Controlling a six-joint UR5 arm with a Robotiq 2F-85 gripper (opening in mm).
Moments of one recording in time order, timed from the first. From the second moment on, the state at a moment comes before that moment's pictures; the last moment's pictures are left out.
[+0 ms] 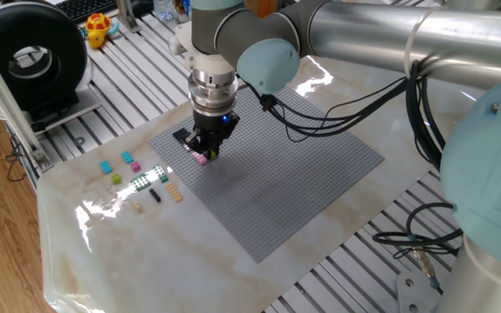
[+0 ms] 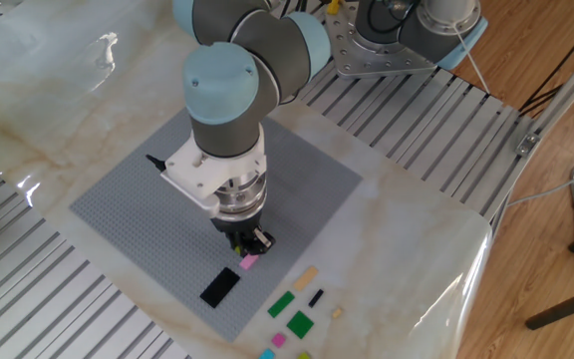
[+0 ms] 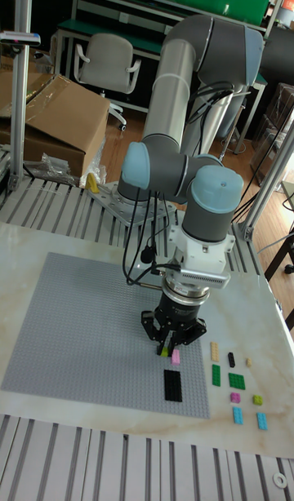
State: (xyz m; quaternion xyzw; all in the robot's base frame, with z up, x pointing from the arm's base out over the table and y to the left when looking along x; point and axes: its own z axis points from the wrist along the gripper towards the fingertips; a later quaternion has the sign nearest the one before) arm 0.588 0.100 0.002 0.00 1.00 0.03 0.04
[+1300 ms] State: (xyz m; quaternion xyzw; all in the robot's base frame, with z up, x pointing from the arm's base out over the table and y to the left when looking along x) arm 0.588 0.097 0.011 -0.01 1.00 0.03 0.02
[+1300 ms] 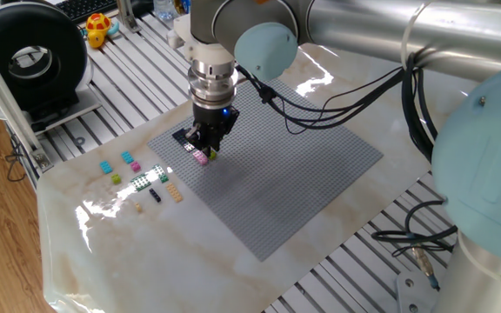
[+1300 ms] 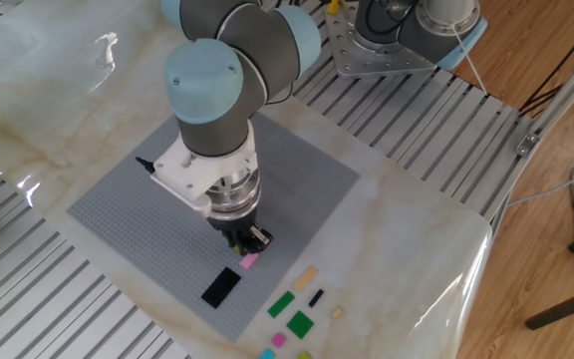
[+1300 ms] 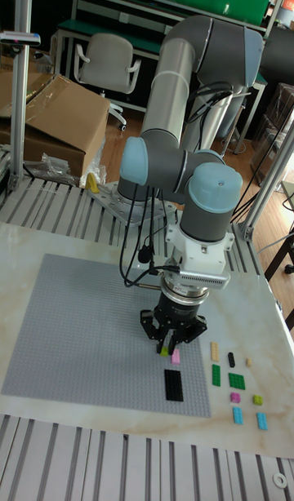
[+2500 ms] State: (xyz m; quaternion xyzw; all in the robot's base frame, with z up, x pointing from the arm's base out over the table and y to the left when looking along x) arm 0.588 0.096 0.007 0.00 1.00 0.03 0.02
